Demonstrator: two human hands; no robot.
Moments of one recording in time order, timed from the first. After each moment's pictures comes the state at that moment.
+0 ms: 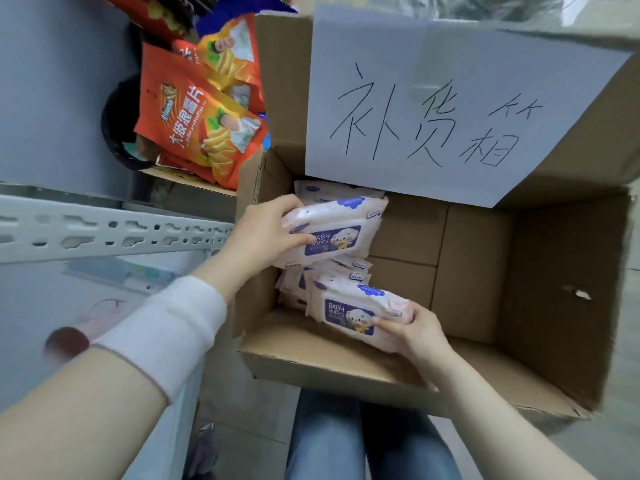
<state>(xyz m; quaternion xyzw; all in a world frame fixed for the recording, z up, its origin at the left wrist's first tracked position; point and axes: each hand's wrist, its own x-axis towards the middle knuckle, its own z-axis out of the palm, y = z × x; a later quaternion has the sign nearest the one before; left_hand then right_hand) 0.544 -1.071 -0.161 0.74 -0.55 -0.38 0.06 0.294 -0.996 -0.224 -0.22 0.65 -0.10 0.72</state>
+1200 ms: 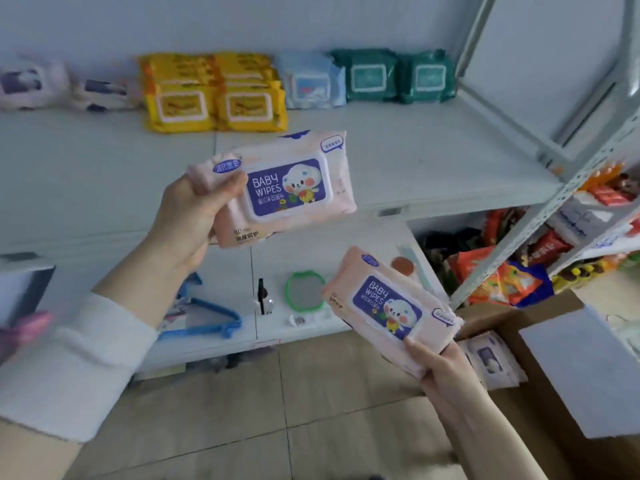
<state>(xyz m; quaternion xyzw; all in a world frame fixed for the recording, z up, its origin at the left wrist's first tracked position) 0.501 -0.350 0.330 0.65 -0.02 0.01 0.76 0.340 -0.620 0.211 -0.50 0.19 0.03 0.84</state>
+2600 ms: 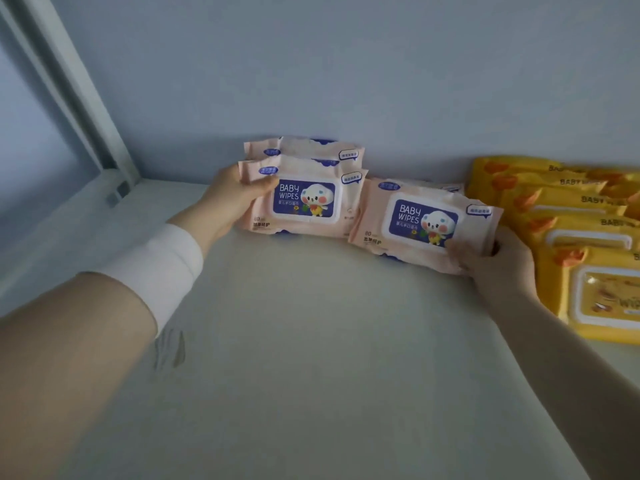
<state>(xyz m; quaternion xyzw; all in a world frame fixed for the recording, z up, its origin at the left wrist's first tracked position) 0.979 0.164 0.274 0.77 0.06 0.07 0.63 0.929 -0.157 0.258 -0.84 0.14 -0.13 0.51</state>
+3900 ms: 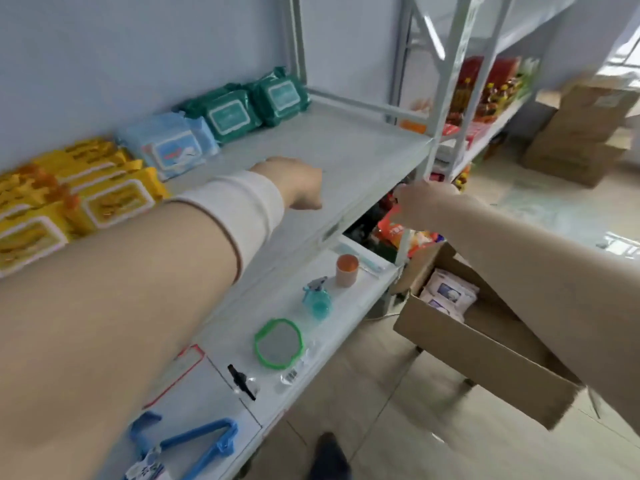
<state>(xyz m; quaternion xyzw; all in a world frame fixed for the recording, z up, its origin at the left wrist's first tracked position) 0.629 -0.562 0.370 0.85 -0.49 -0.04 -0.19 0.476 -0.675 0.338 -0.93 0.34 0.12 0.00</state>
